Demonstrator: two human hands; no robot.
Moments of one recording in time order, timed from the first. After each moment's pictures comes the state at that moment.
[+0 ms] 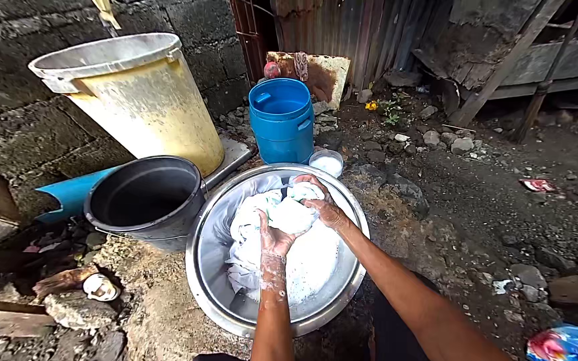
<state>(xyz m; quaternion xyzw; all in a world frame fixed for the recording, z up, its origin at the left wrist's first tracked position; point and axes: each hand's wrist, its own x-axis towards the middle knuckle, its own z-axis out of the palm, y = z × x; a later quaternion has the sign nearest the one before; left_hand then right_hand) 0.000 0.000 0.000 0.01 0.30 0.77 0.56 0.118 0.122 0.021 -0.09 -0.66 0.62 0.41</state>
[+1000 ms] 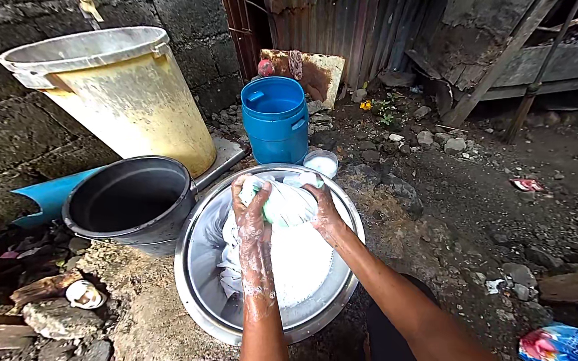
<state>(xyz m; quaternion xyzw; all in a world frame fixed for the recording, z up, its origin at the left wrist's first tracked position) 0.002 0.010 0.081 0.29 0.38 0.84 0.27 0.113 0.096 0.050 -0.24 -0.44 0.72 0.48</state>
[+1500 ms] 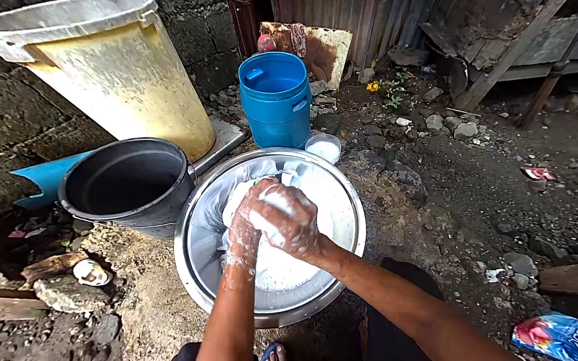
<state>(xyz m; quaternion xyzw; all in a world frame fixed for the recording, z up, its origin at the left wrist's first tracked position) -0.018 -0.039 0.045 0.52 0.61 0.56 0.20 0.106 0.022 0.066 -0.11 -0.77 0.11 0.61</state>
